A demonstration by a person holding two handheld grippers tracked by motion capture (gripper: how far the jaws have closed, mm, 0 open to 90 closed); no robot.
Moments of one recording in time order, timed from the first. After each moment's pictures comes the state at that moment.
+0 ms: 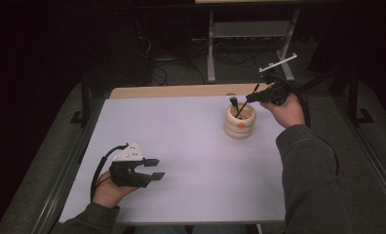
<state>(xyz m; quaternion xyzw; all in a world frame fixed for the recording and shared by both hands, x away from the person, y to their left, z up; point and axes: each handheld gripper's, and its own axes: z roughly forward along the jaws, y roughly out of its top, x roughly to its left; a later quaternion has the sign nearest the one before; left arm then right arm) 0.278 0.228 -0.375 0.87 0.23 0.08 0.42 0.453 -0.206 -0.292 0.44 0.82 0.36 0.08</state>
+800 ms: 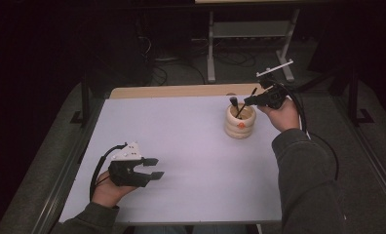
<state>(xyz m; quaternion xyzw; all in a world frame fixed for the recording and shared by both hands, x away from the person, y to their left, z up) 0.279 0.231 -0.374 0.87 0.23 0.08 0.42 0.454 -0.202 -0.309 0.45 0.81 0.36 0.08</state>
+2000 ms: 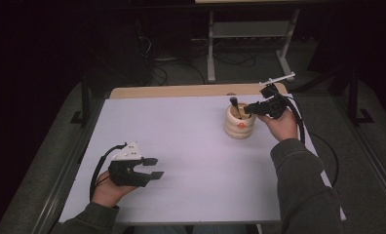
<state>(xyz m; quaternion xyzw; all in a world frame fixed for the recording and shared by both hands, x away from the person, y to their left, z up) 0.280 0.231 -0.376 0.87 0.24 0.08 0.42 0.443 -0.210 -0.339 0.46 0.80 0.38 0.09</state>
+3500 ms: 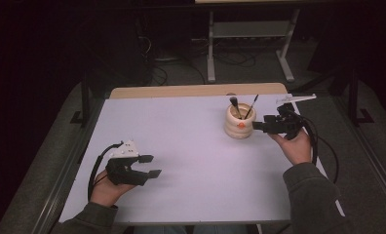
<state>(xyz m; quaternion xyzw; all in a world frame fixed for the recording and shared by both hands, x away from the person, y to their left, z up) 0.283 0.238 -0.378 0.86 0.27 0.09 0.42 0.390 -0.242 -0.364 0.47 0.77 0.42 0.10</state>
